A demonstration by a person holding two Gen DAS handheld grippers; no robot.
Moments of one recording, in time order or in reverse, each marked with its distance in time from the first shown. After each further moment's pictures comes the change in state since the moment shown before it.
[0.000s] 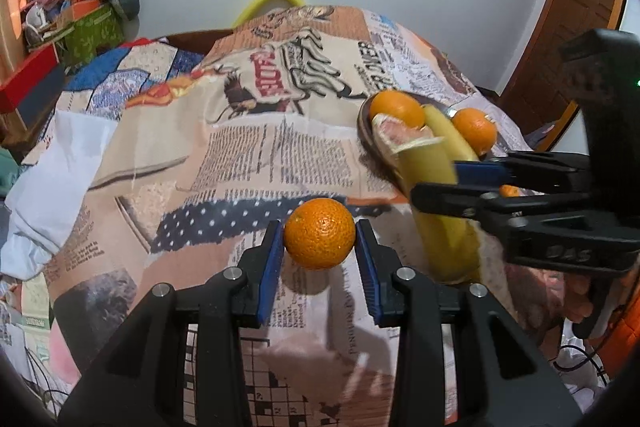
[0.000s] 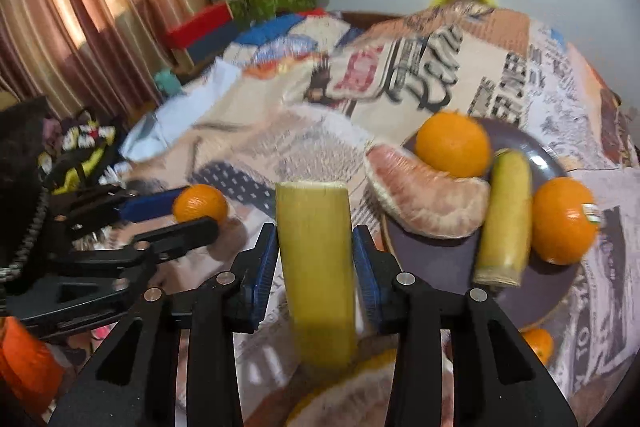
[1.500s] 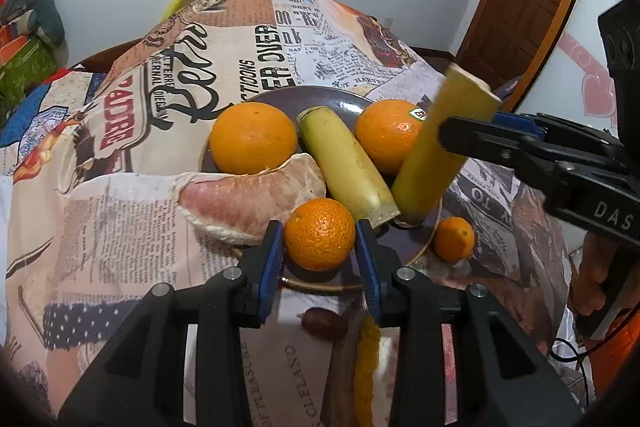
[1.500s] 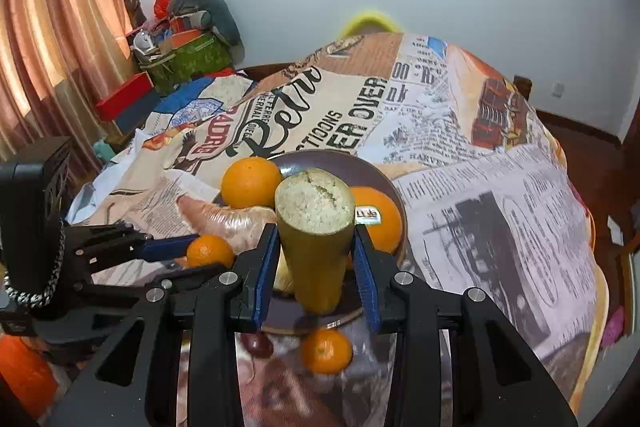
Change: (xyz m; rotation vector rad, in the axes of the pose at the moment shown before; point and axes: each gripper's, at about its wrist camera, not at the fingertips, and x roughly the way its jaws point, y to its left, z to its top) left arm 0.095 -0.110 0.047 0.163 0.100 -0.134; right arm -0.062 -0.109 -0.019 0.149 -0.175 -0.211
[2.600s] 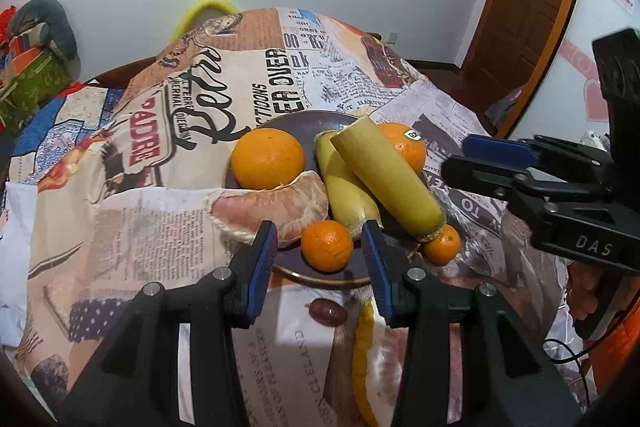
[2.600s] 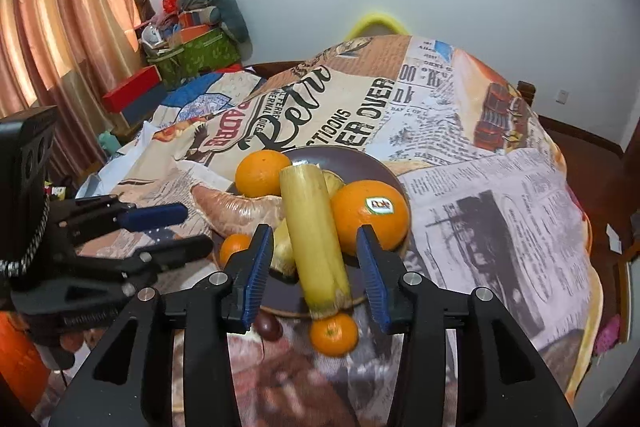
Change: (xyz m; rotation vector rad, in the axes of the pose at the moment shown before) left arm -0.042 -0.002 0.002 0.003 -0.059 0.044; right arm -0.021 0.006 -0.005 -0.019 0.013 0.007
